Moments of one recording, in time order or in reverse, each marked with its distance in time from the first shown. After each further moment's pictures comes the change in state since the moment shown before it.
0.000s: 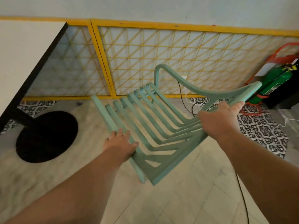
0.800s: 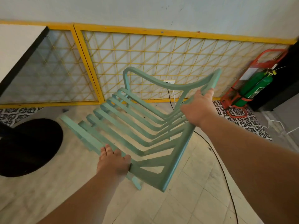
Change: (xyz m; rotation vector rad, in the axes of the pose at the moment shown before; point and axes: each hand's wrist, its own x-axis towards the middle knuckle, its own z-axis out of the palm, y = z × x) left_hand -0.008 0.042 0.025 -0.031 -0.015 -0.059; right_hand 0.062 -0.026 -0.013 -0.108 -0.129 -0.143
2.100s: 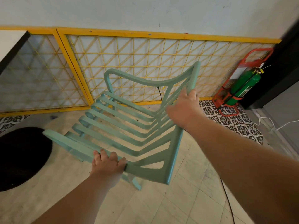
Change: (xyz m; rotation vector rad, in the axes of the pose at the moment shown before) left_hand 0.030 0.008 0.015 0.098 -0.051 0.118; right_hand 0.009 -0.013 -0.001 -0.094 -0.004 -0.059
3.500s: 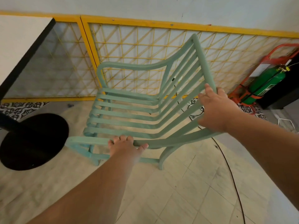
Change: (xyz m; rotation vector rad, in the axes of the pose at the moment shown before) left_hand 0.020 -0.010 -0.009 0.160 0.098 -0.116; right_hand -0.021 0.015 -0.005 -0.590 -0.136 -0.292
